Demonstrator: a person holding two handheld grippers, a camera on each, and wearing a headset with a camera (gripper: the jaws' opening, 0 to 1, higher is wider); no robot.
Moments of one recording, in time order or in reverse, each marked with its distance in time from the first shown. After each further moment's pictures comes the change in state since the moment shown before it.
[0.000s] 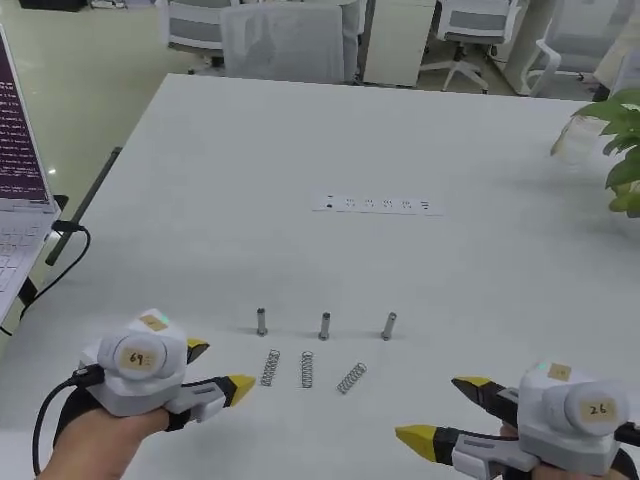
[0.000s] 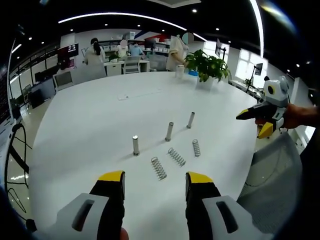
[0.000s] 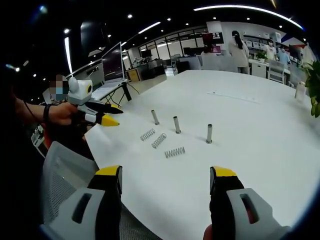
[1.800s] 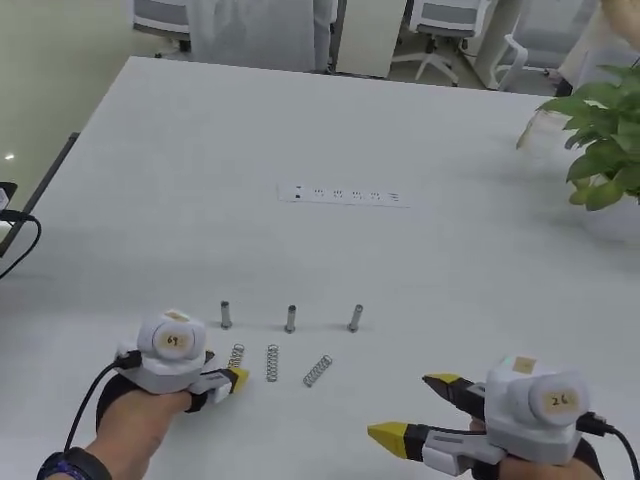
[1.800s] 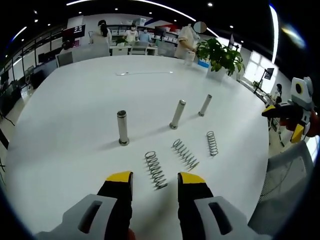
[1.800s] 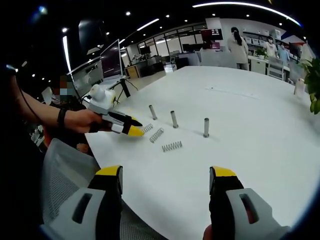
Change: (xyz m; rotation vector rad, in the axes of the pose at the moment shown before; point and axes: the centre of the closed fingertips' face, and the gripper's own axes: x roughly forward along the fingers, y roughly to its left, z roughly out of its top) left arm 0.084 -0.008 -0.038 -0.112 0.102 0.008; right arm -0.006 -0.007 -0.010 0.010 0.032 -0.004
